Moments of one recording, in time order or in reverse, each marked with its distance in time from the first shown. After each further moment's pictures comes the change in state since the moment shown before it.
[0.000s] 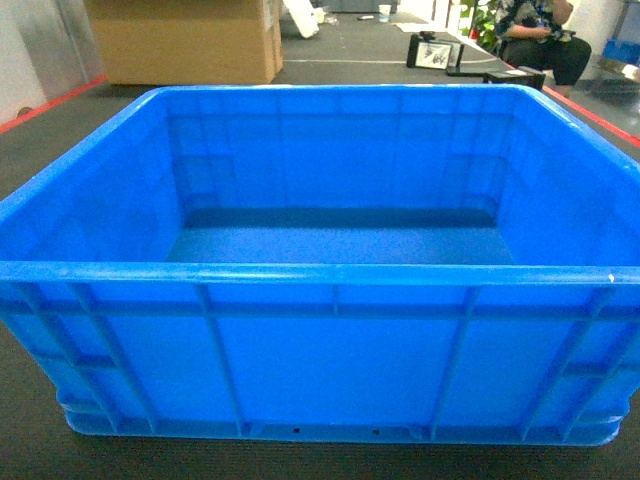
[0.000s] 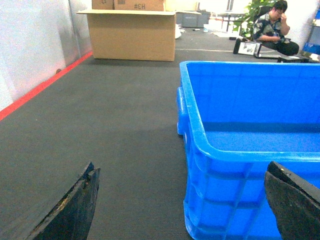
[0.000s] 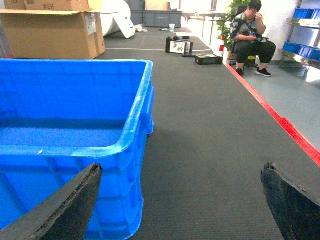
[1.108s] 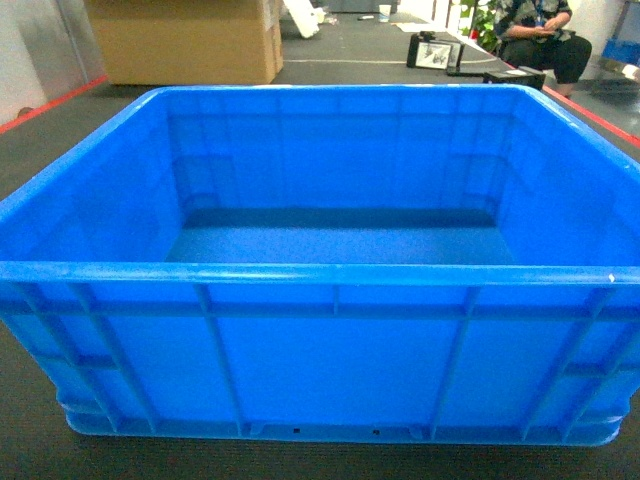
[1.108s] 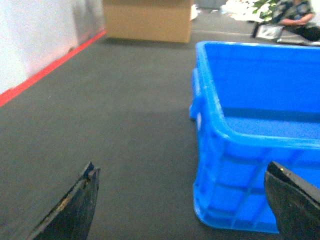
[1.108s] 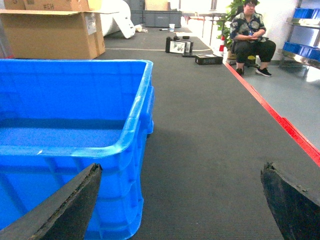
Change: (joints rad) left arm -0.020 0.015 0.015 -0.065 -0.065 -0.021; right arm 0.000 0.000 0.000 0.000 0.000 0.000
